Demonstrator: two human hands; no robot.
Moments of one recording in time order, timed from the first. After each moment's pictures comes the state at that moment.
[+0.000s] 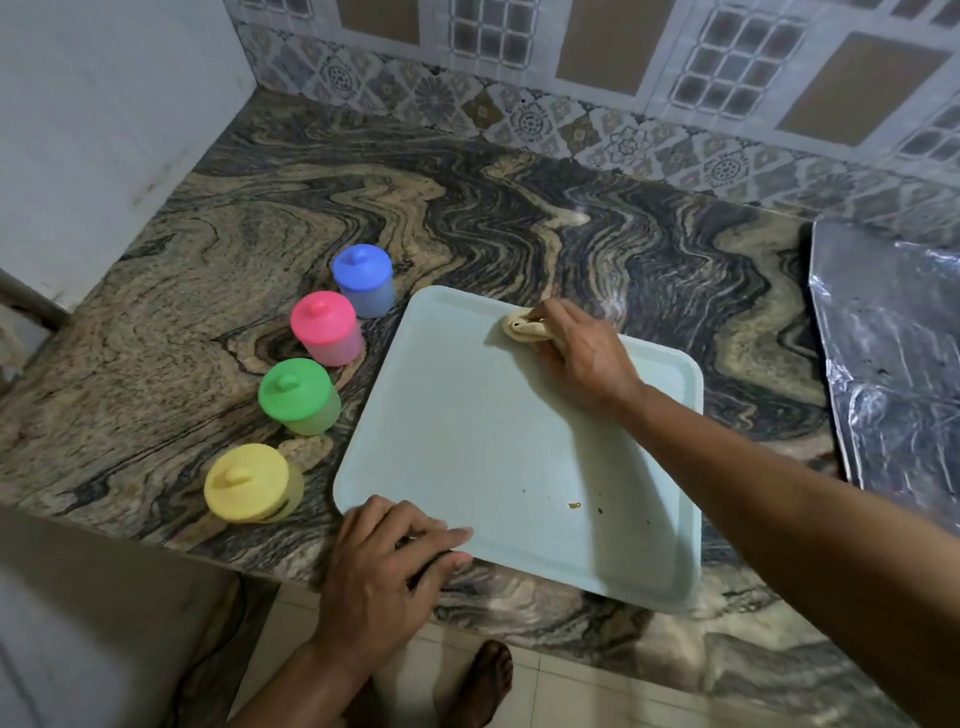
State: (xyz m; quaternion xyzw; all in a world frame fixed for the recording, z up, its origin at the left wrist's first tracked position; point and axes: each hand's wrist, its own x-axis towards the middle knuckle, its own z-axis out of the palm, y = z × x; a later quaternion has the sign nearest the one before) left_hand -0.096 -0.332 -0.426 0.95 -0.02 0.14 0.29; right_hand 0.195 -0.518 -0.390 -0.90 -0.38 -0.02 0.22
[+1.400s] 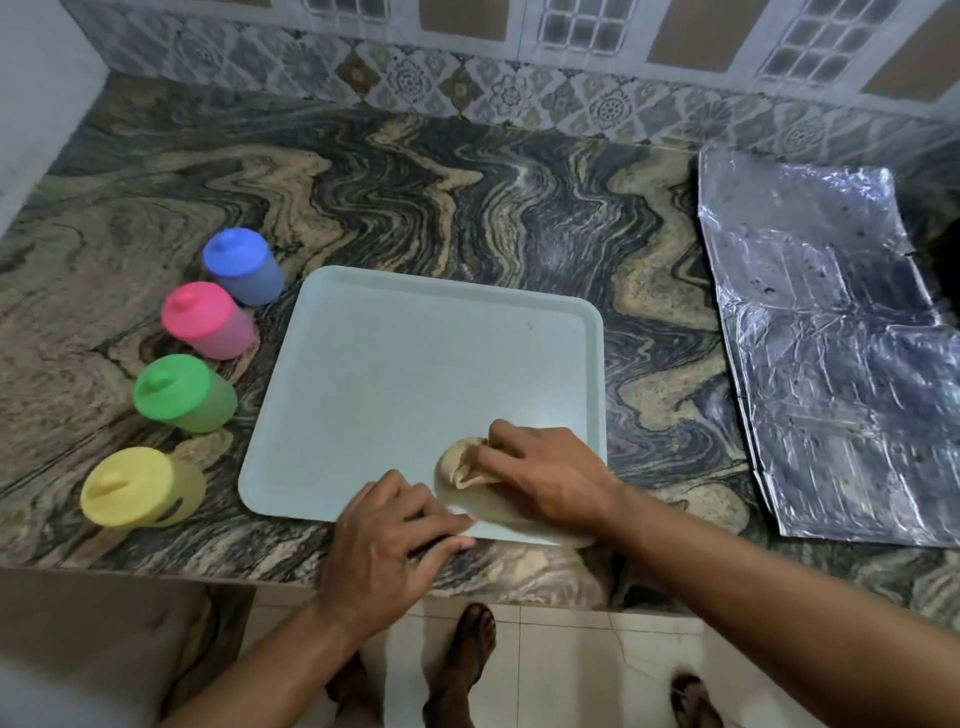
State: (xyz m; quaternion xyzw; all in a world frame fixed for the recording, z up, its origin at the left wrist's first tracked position) left_hand -0.073 -0.399 -0.418 0.93 -0.15 0.08 0.32; right_hand 0.051 -0.620 -0.400 -0.85 -0.50 0.02 0.13
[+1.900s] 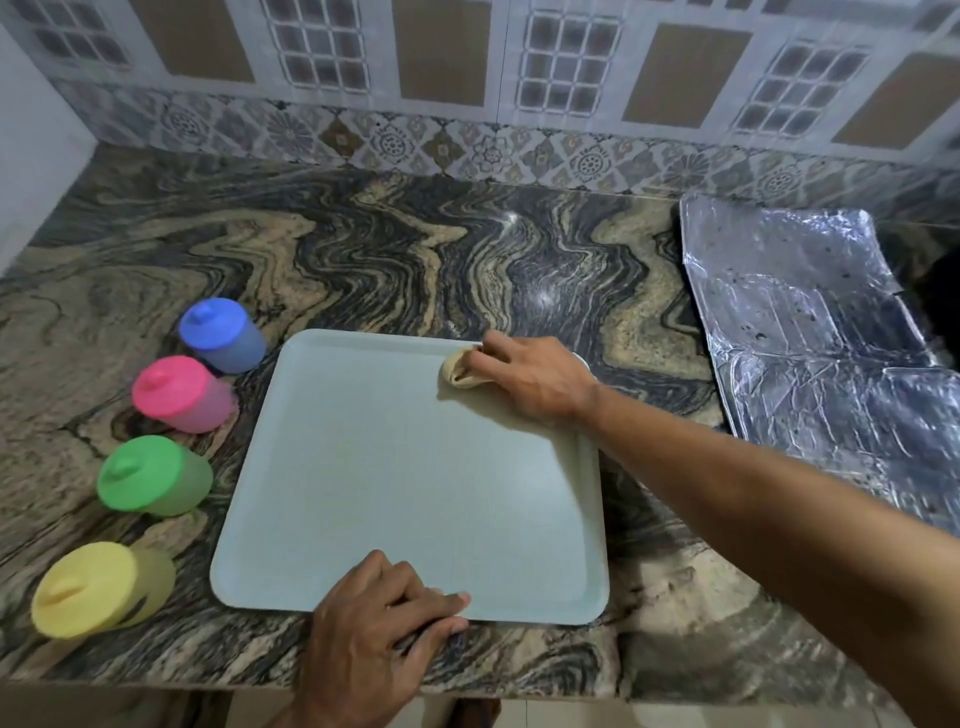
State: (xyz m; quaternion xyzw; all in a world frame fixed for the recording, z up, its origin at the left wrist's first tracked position) left_hand -0.069 -0.398 -0.411 0.92 -0.12 0.06 0.36; right_hand 0.215 -0.600 -0.386 -0.88 -0.48 -0.03 0.04
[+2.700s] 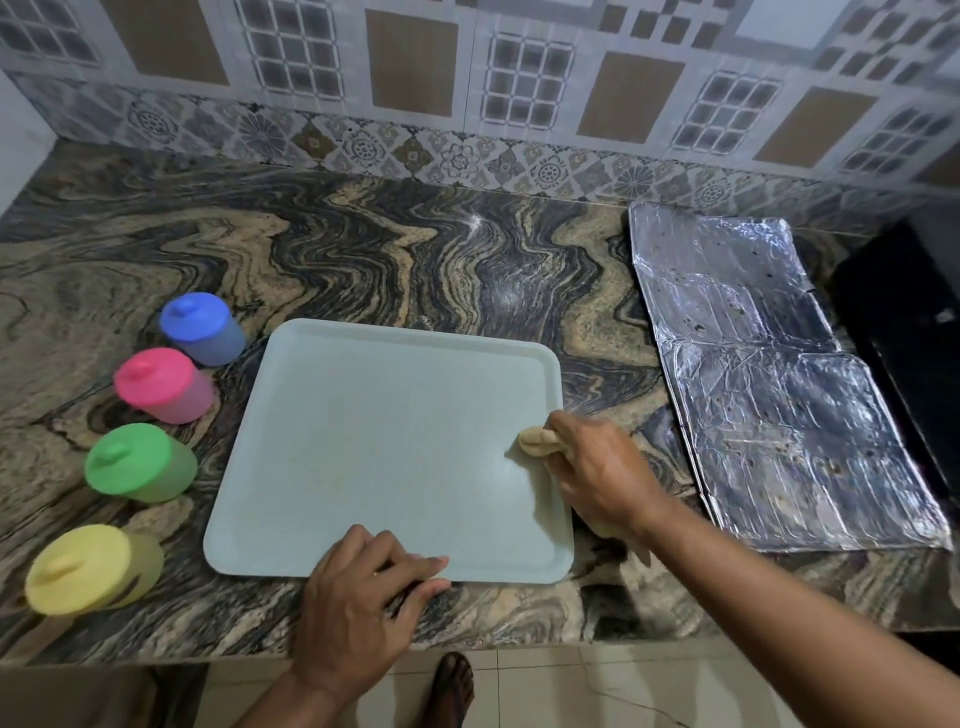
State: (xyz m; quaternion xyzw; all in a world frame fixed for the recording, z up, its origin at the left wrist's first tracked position) left_hand -0.071 -0.401 -0.416 0.93 -0.12 0.08 0.33; right_hand 0.081 -0.679 -0.361 -0.97 -0.20 0.05 0.15
